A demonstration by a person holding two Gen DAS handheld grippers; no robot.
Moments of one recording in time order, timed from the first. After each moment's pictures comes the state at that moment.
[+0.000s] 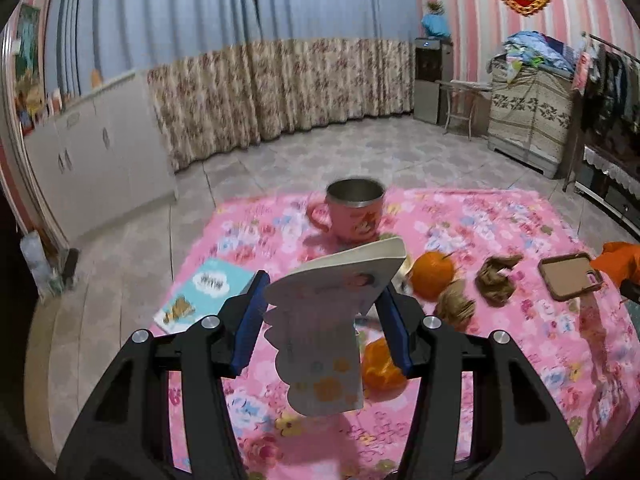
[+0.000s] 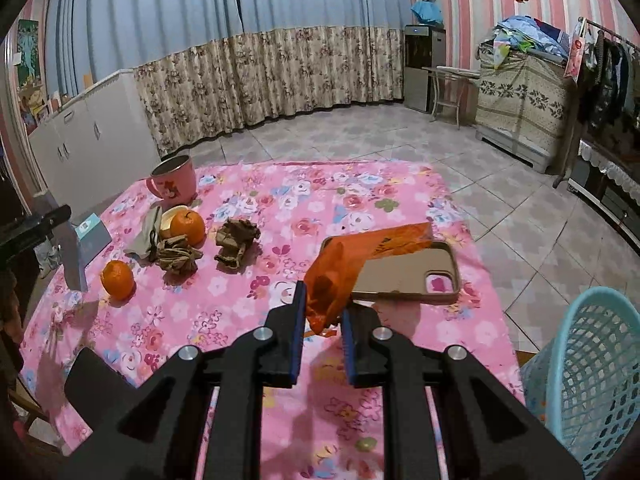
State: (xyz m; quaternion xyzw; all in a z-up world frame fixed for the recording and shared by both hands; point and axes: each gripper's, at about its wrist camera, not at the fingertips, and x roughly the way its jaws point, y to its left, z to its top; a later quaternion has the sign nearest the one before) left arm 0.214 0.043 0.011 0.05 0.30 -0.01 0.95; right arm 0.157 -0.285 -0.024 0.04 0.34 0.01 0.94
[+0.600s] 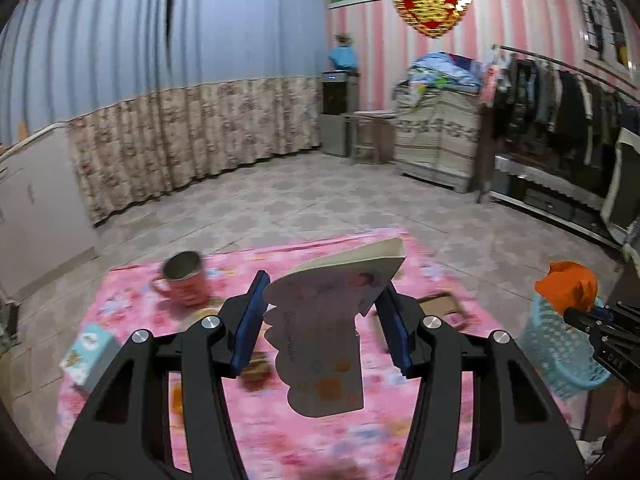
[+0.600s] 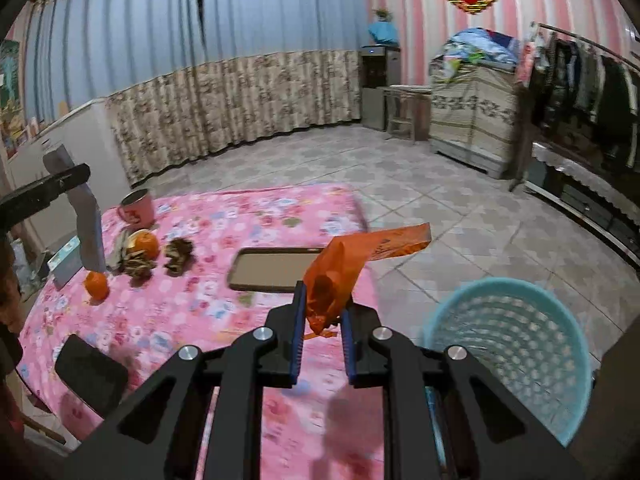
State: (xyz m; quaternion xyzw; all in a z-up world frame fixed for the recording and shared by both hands) left arm 0.171 -0.123 0.066 0.05 0.24 -0.17 0.95; right arm 0.069 -0.394 0.016 0.06 0.30 -0.07 0.95
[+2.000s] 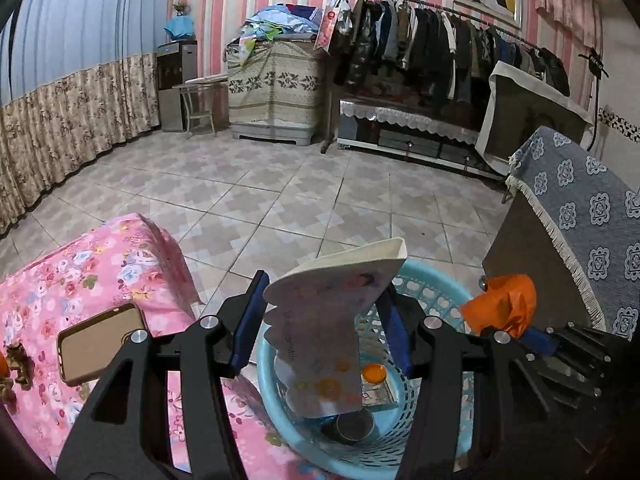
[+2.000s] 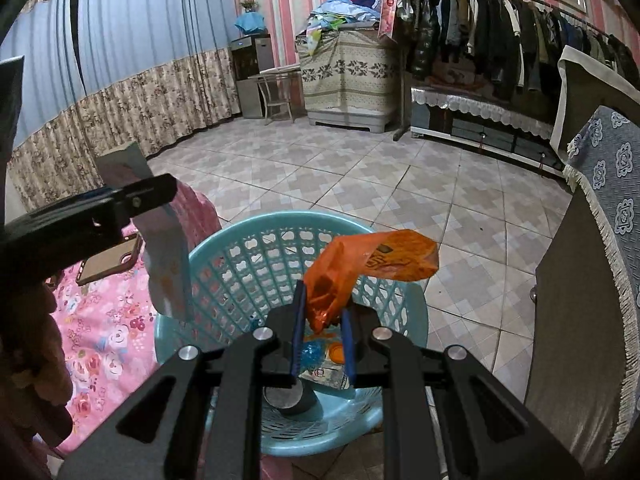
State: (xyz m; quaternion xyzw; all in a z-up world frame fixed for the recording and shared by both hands) left arm 0.107 -0.439 -0.003 0.10 0.29 -0.41 0.86; right arm -0.017 -0.556 -0.036 0.14 0.31 -0.25 0.91
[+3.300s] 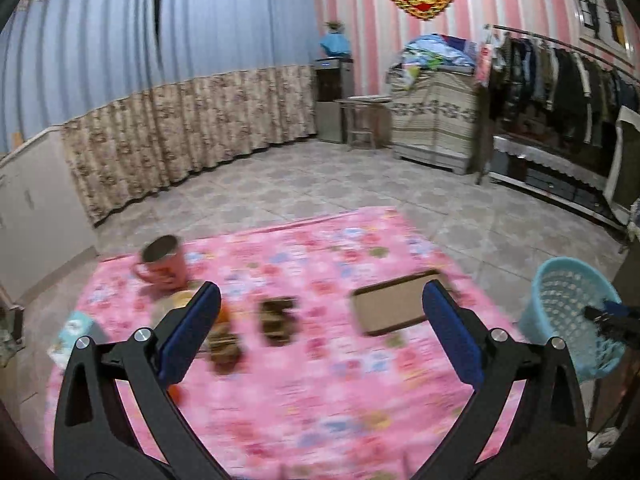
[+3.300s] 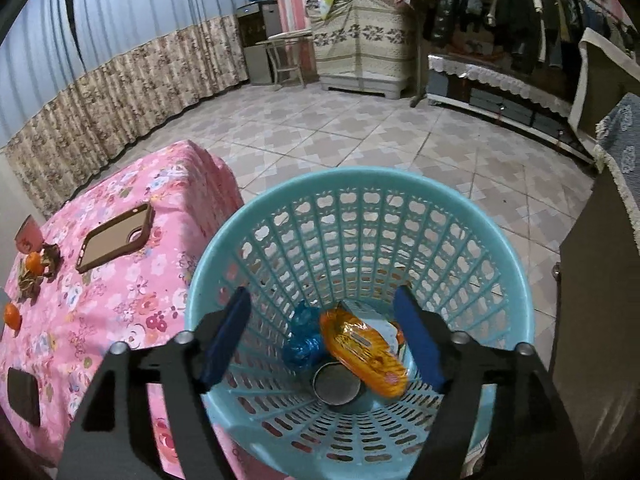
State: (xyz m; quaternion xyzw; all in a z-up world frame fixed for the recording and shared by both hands) left arm 0.162 -0.139 0.038 0.08 0.26 -0.15 0.95; right arm 0.045 -0.512 -0.067 0.15 0.36 -0.24 0.89
